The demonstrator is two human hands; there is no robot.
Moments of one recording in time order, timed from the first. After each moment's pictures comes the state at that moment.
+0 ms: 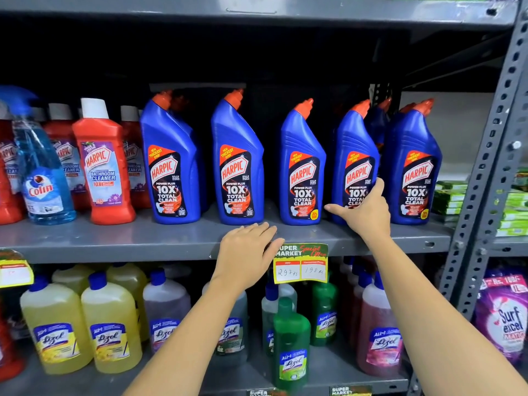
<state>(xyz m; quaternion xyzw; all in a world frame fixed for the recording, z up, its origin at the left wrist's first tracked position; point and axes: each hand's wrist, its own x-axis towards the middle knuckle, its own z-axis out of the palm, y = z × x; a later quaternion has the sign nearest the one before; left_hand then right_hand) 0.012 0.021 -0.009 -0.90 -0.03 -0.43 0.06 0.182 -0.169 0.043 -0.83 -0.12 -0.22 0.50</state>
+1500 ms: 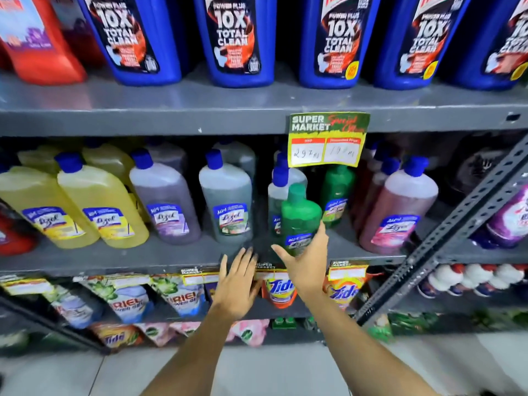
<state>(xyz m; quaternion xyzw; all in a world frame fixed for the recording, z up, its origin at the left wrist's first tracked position) -0.058 0.025 -0.340 -0.99 -0.12 -0.06 -0.04 0.049 -0.112 -0.275 -0.84 -0.11 -0.04 0.53</state>
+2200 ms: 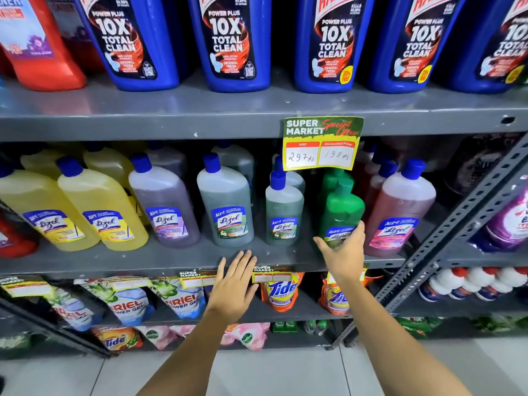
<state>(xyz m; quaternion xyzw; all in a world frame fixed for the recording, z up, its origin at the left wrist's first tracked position) -0.061 0.032 -0.343 -0.99 -0.09 -0.08 -0.06 0.117 -0.169 -0.284 -0.85 -0.04 -0.08 0.51</state>
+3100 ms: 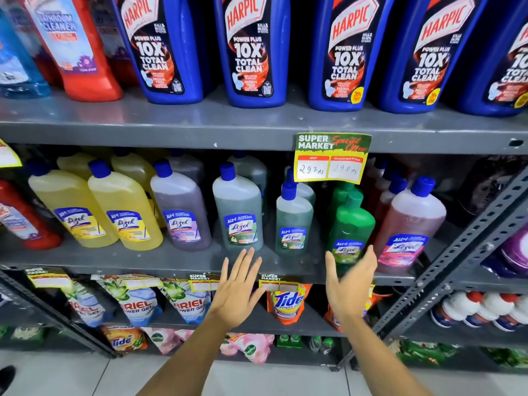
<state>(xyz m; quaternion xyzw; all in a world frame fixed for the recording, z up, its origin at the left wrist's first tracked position) -0.073 0.026 -0.310 -0.99 -0.10 -0.10 -0.02 0.067 -0.175 -0.281 -0.85 -0.08 -0.15 0.50</state>
